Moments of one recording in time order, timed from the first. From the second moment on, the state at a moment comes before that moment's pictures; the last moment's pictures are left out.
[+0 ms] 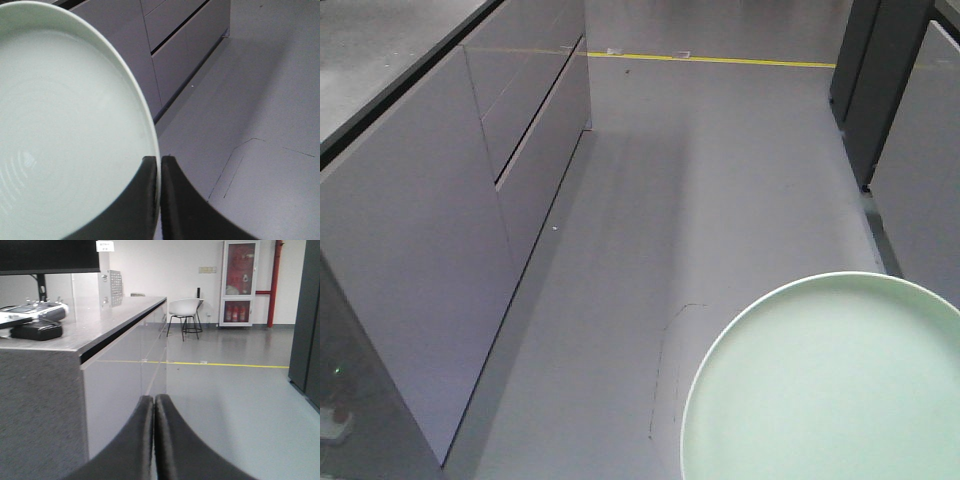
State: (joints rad) left arm 0.04 -0.01 0.03 0.11 0.01 -0.18; right arm 0.26 0.29 -0.62 0.26 0.82 -0.04
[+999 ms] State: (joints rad) left arm 0.04 -0.01 0.03 0.11 0.01 -0.18; right arm 0.26 0.29 -0.62 0.26 0.83 -0.04
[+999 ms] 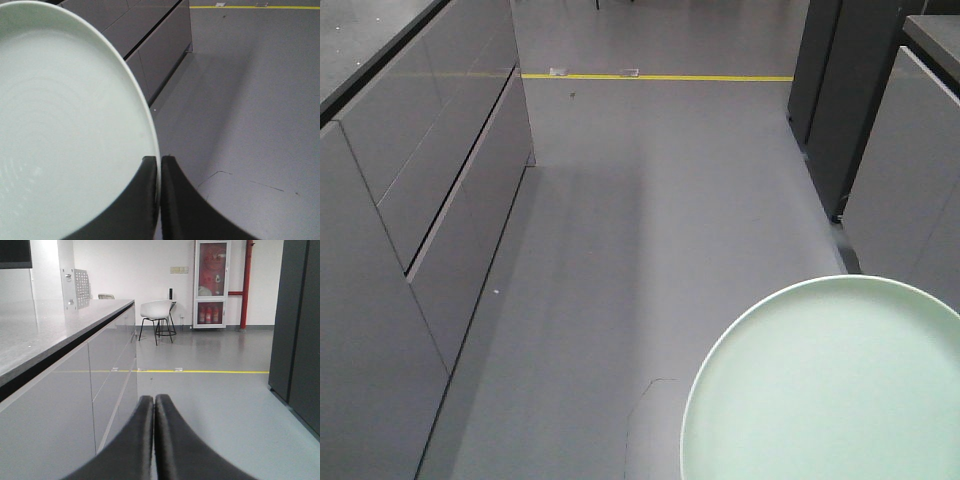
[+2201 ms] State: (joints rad) left arm 0.04 -0.01 0.03 0.11 0.01 -0.18; right arm 0.26 0.29 -0.62 0.26 0.83 -0.04
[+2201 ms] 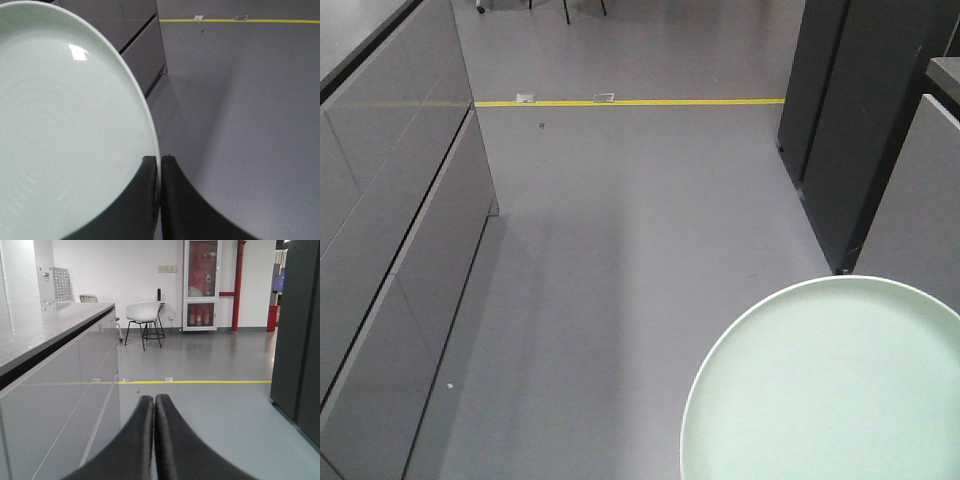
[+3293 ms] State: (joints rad) left arm 0.04 -0.01 0.03 0.11 0.01 -0.18; right arm 0.26 0.29 -0.62 0.26 0.83 -0.04
